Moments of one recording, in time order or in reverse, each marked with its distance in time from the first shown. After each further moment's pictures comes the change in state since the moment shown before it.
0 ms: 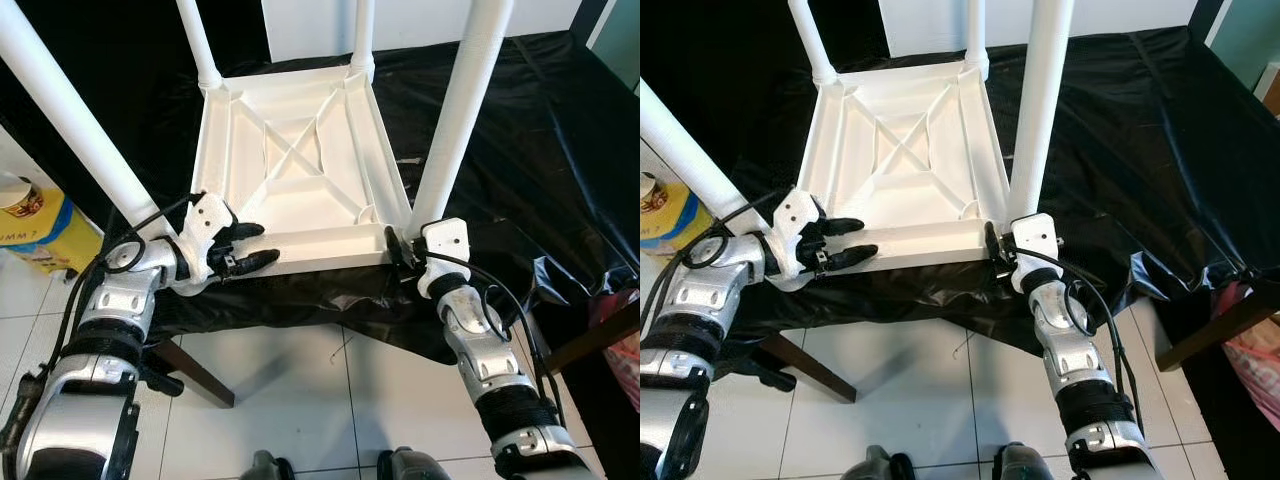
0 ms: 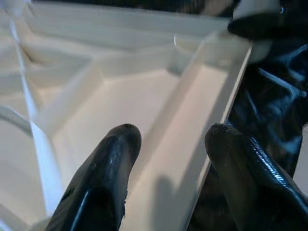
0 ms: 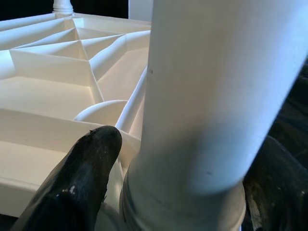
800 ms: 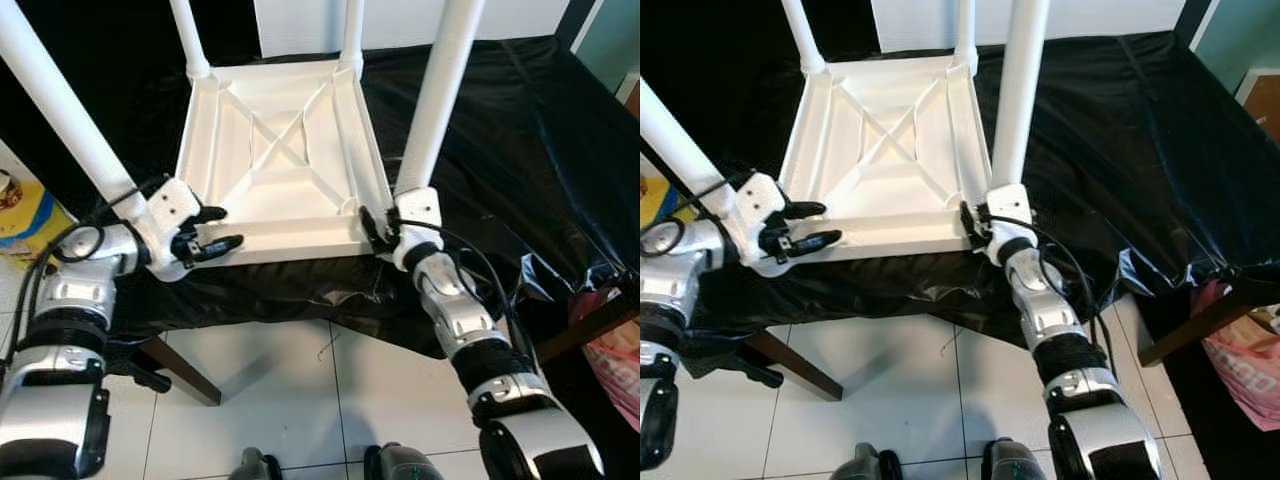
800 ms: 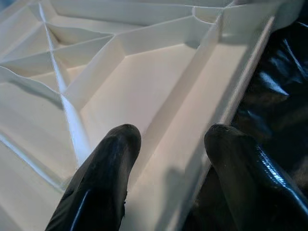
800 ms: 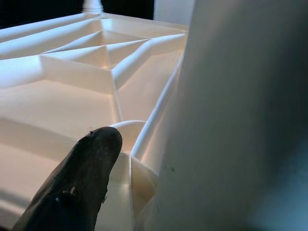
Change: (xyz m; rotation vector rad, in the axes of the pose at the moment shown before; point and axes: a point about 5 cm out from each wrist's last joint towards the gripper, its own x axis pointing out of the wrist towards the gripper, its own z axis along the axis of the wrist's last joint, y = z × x) left arm -0.035 0.037 -0.003 0.107 0.153 0.107; right arm 0.047 0.028 0.015 0.019 0.017 0.122
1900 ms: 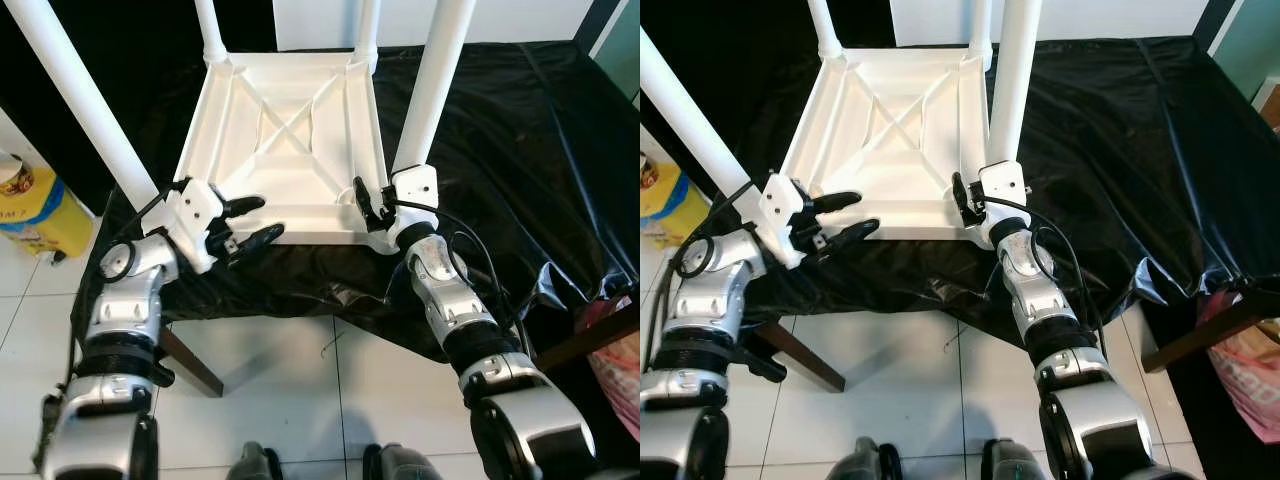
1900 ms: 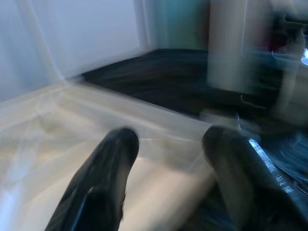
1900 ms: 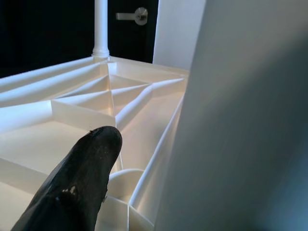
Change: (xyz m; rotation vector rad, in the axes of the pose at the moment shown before) left arm 0.034 -0.046 0.051 -0.175 -0.458 0.187; right arm 0.004 -0.008 0.024 -0.009 -0.176 -0.080
